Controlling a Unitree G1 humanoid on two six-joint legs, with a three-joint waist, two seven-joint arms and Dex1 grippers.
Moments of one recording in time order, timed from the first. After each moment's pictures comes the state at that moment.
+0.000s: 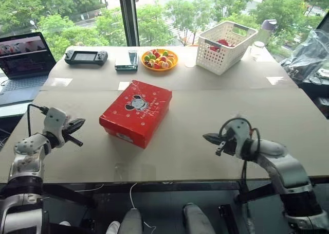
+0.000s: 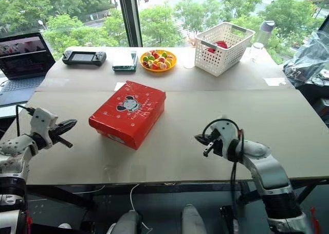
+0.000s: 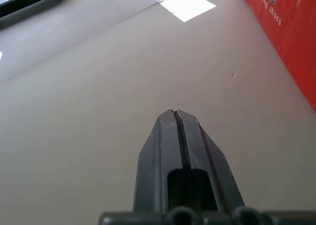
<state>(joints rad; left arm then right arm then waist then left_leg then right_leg) -0.49 0.78 0.16 0.70 -0.12 -0.08 -0.82 -0.36 -0.58 0.08 -0.16 0.31 0.57 0.76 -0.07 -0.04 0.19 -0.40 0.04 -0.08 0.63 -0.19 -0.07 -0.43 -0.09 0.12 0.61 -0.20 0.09</state>
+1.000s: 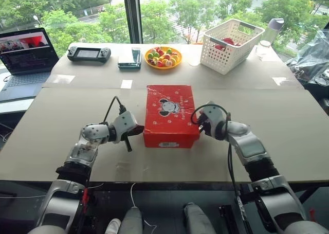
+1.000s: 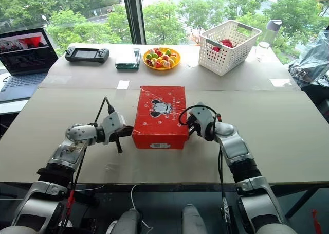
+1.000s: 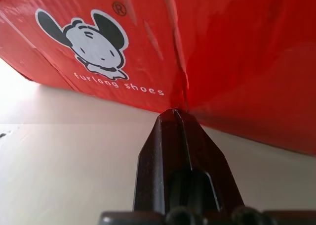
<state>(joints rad) -0.55 0.51 -0.14 0.37 -0.02 -0.01 -1.00 -0.60 -0.48 0.16 0.28 0.06 0.36 0.72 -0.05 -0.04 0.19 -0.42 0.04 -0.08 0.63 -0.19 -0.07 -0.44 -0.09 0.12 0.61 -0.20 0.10</state>
